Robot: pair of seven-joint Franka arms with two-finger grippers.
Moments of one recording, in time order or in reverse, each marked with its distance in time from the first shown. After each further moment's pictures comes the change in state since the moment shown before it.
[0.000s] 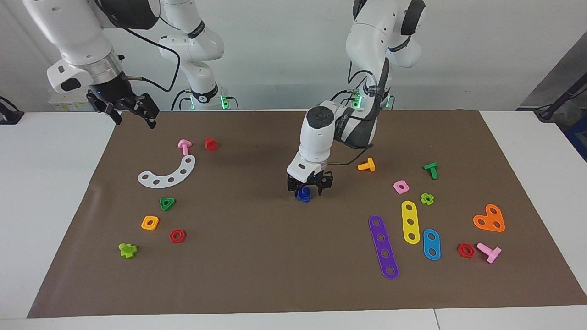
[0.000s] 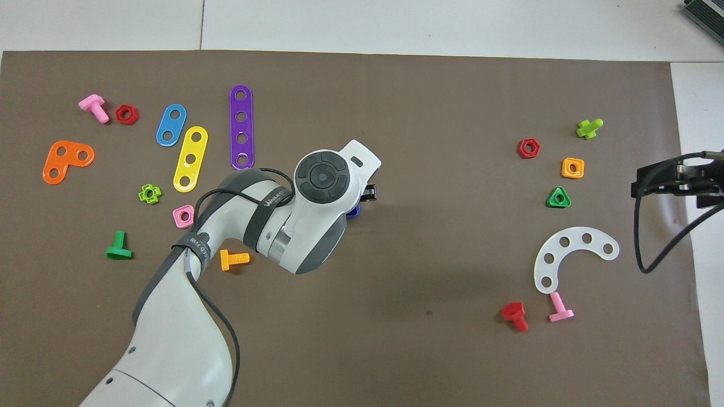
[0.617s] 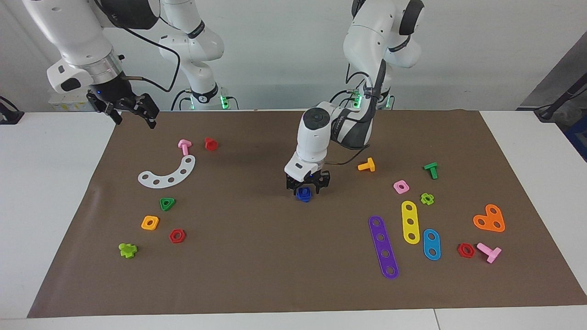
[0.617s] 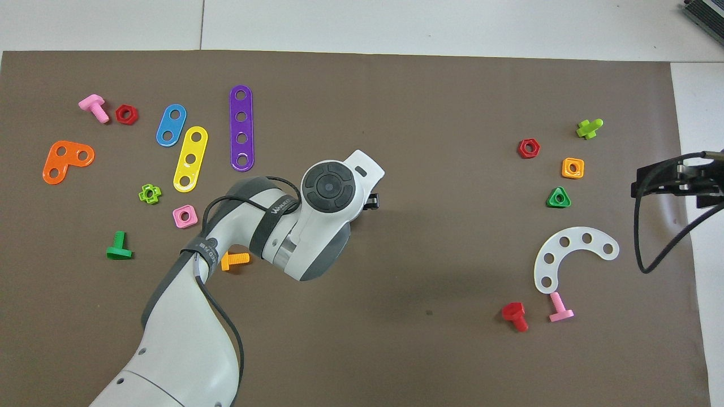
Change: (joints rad) left arm -0.018 0.001 -0.001 -0.036 0.000 0.020 -0.001; right arm 0.000 0.000 0.000 0.000 0.000 0.000 0.000
